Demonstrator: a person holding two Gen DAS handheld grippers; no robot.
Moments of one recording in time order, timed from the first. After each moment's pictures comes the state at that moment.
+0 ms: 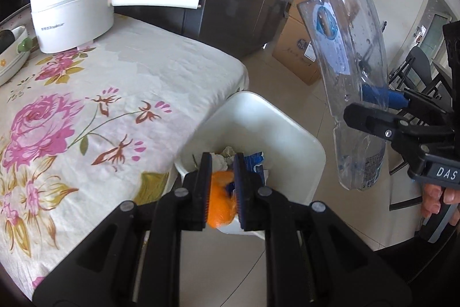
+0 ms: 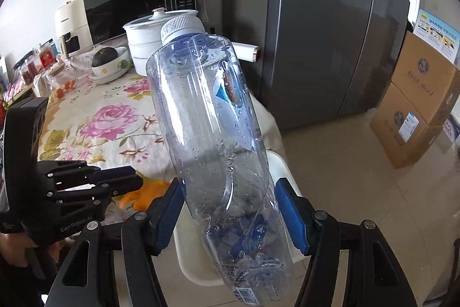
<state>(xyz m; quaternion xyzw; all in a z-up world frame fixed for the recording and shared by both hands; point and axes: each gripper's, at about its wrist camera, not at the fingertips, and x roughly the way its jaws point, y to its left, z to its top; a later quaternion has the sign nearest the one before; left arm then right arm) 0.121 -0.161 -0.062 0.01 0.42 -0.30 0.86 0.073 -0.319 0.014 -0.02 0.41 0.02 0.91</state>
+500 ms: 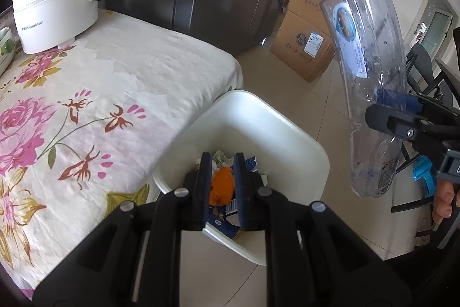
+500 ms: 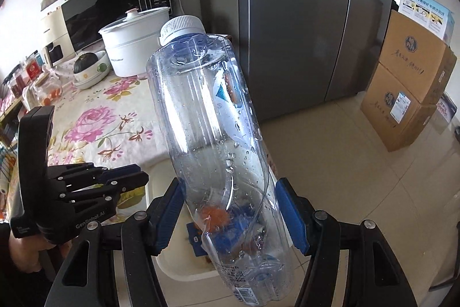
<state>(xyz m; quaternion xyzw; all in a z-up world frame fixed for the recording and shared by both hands) 0.139 -0.191 -0.082 0.01 0.43 -0.30 0.85 0.078 -0.359 0.005 0.01 0.43 -0.01 0.90</state>
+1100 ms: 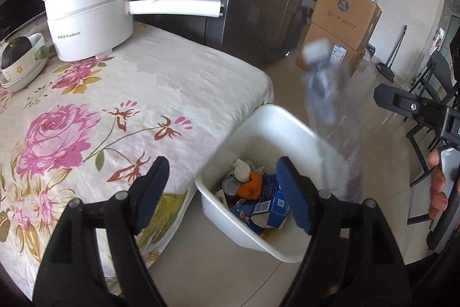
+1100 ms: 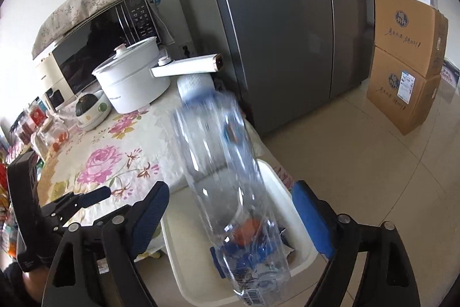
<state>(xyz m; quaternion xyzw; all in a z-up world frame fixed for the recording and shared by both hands) 0.137 -0.164 -0.063 0.02 0.41 -0.24 0.88 0.091 -0.375 0.009 0.10 0.38 -0.01 0.92</state>
